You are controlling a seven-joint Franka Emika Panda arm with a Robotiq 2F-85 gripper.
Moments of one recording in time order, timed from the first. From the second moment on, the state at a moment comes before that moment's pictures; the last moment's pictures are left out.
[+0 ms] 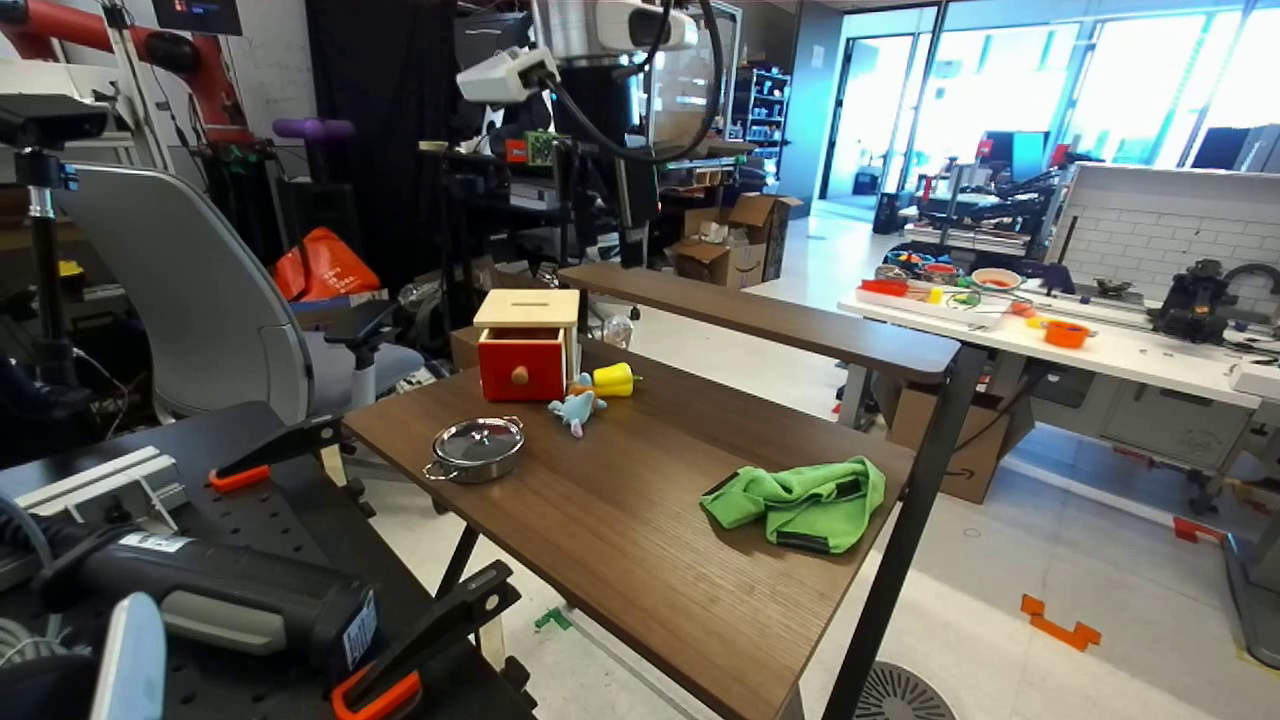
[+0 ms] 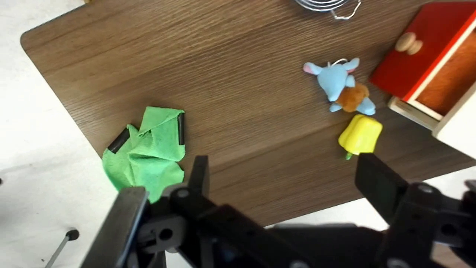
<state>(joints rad) 0.07 0.27 -0.01 -2.15 -0.09 2.55 0.38</state>
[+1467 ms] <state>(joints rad) 0.06 0.70 -0.12 -1.85 -0.02 2.58 0.41</state>
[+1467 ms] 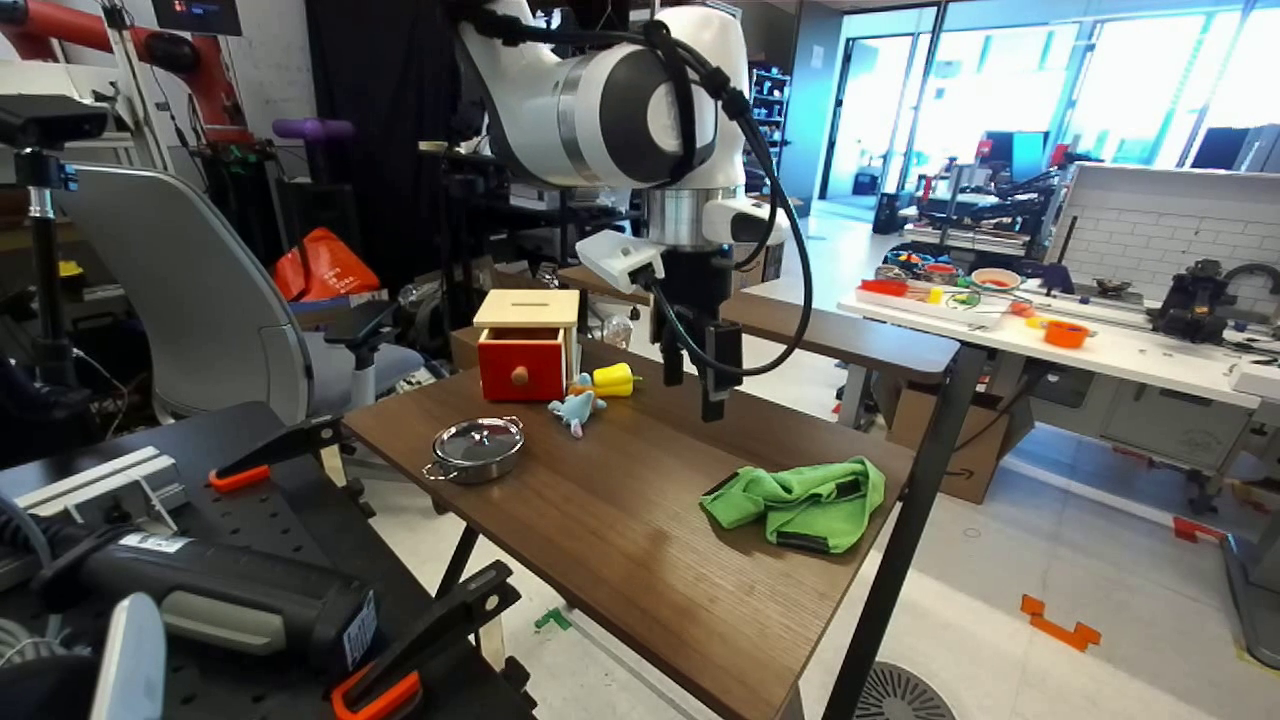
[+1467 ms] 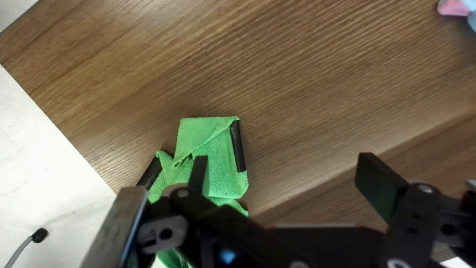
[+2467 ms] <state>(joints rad) 0.03 0.94 -0.13 -1.62 0.05 2.57 0.41</state>
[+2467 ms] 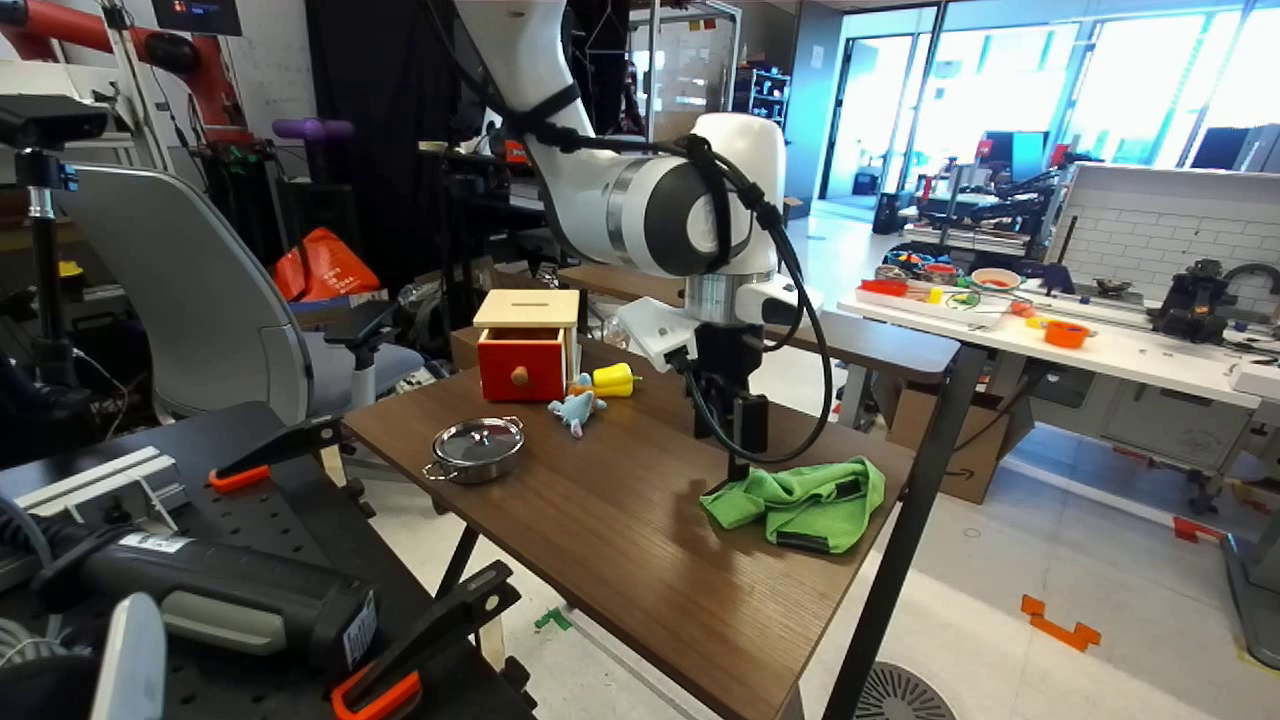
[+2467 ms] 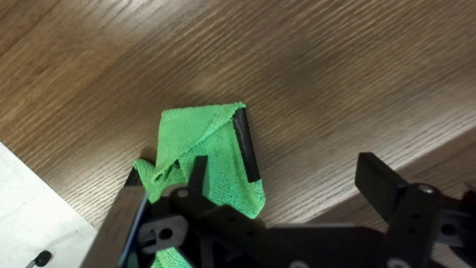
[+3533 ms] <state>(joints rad) 0.02 1.03 -0.14 -1.52 0.05 2.57 0.41</state>
